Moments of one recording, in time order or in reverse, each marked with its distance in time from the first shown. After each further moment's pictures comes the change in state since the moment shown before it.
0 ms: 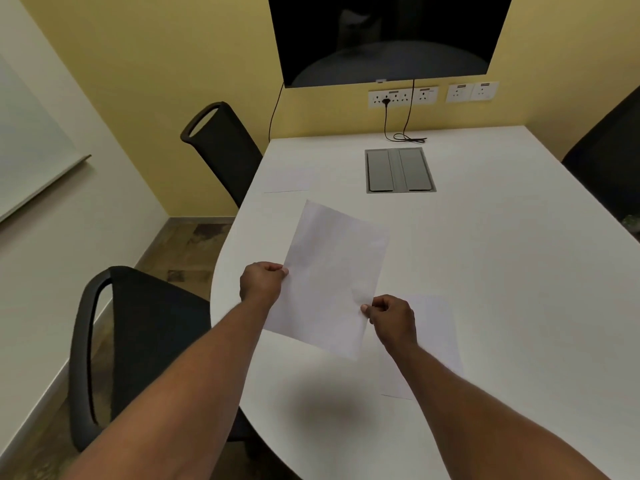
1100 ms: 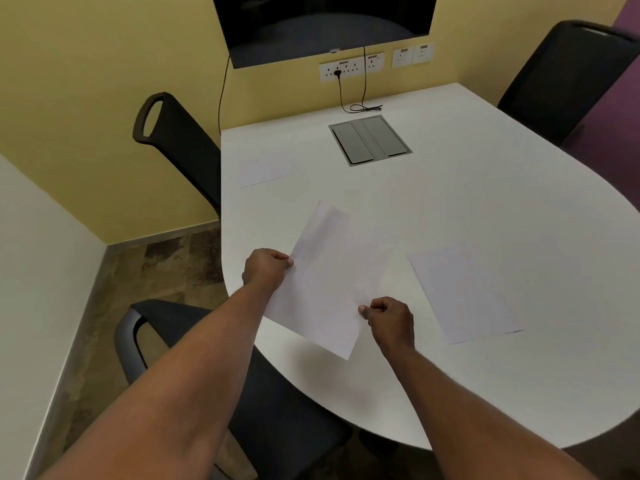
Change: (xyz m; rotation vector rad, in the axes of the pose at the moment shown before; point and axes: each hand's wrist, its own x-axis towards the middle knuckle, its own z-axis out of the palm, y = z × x) left_hand 0.156 -0.055 -0.088 0.269 -0.381 0.205; right_hand -0.079 -0.032 0.208 0.069 0.332 0.231
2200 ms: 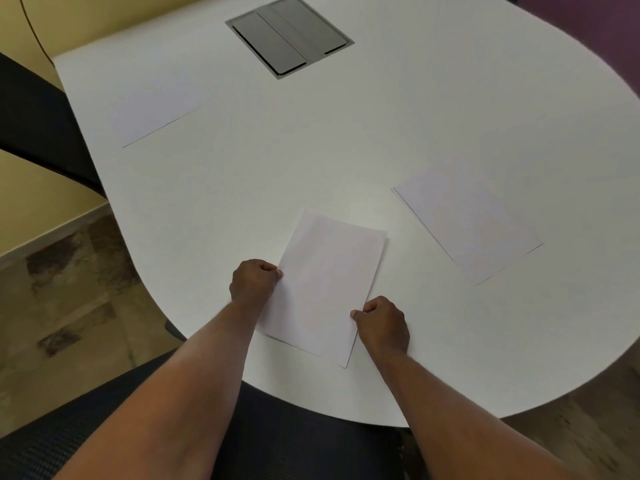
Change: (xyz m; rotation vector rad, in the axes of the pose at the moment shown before) left_hand 0.153 -0.114 0.140 0.225 -0.319 -0.055; right_hand 0.057 0.102 0.127 -0.308 0.197 0.447
